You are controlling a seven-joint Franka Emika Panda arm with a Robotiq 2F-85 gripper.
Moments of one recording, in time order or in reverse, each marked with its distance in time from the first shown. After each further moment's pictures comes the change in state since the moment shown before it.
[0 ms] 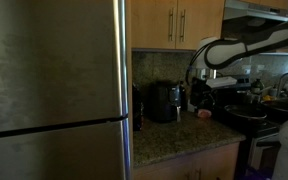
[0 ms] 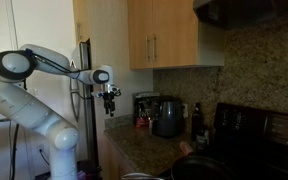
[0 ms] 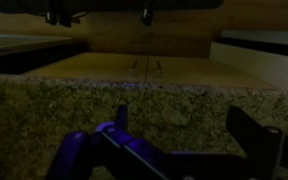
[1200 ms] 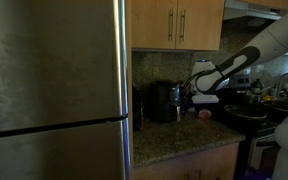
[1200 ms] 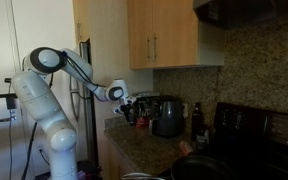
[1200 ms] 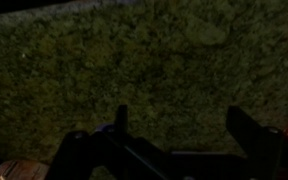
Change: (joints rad) arm -0.115 0.321 -0.043 -0.061 -0.166 0.629 0.155
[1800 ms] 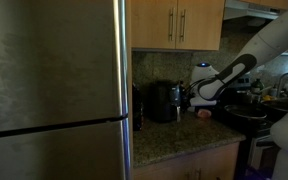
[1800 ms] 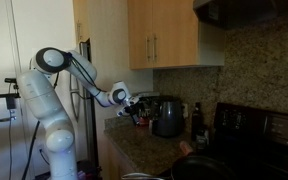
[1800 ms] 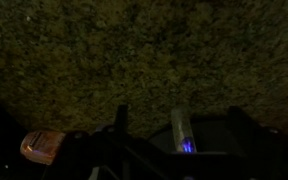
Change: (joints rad) arm -0.128 0.058 0.065 -0.003 -0.227 0.167 0.213
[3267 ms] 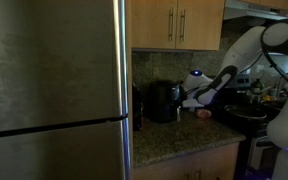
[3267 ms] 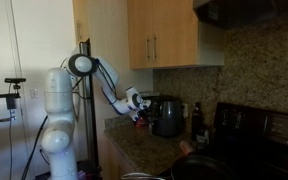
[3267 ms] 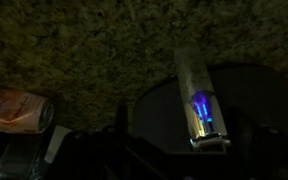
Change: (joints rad) arm -0.149 0.365 0.004 0.260 -0.490 0.221 0.306
